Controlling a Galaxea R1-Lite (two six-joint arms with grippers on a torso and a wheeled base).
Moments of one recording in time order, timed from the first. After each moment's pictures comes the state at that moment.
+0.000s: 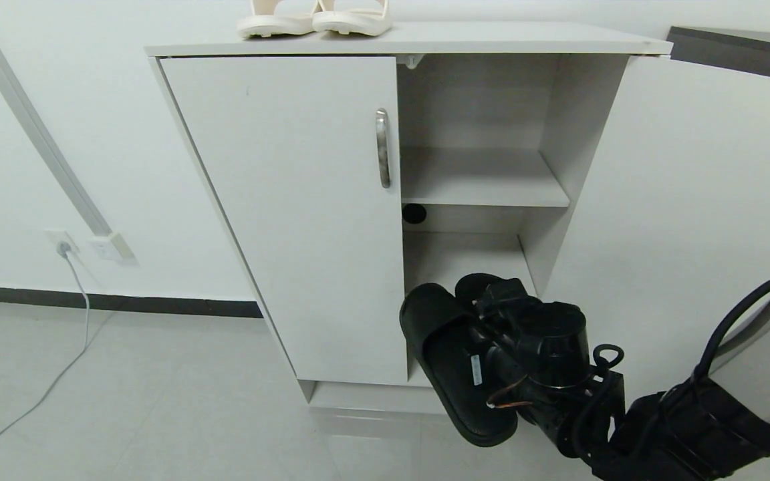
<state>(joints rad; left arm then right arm) 0.00 0.00 0.00 0.00 0.01 -0.09 0.79 2.02 -0.74 -1.02 -0.48 0.06</state>
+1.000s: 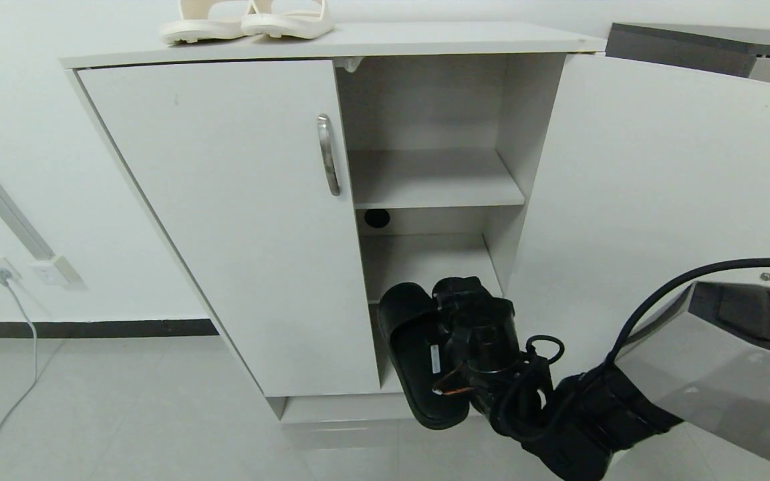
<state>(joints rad) 0.00 0.00 0.00 0.00 0.01 -0.09 0.84 2.18 -1.03 -0.85 -0.54 0.18</state>
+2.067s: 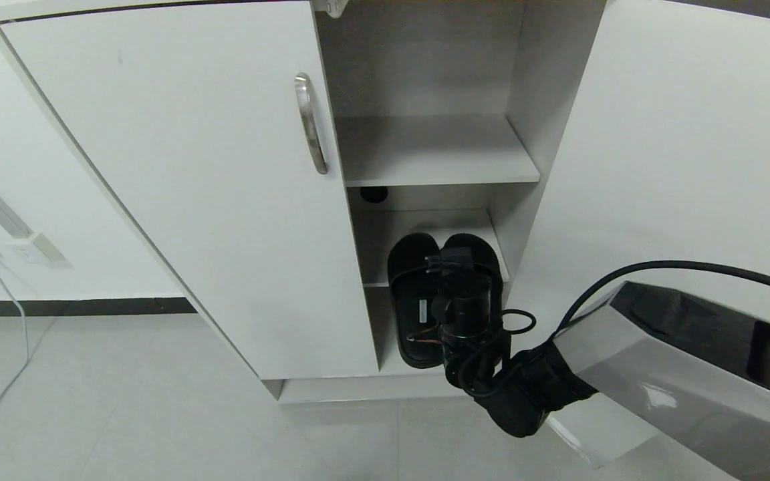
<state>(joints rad) 0.00 0.00 0.00 0.00 0.01 -0.09 0.79 2.36 -1.31 -1.00 -0.73 0.06</state>
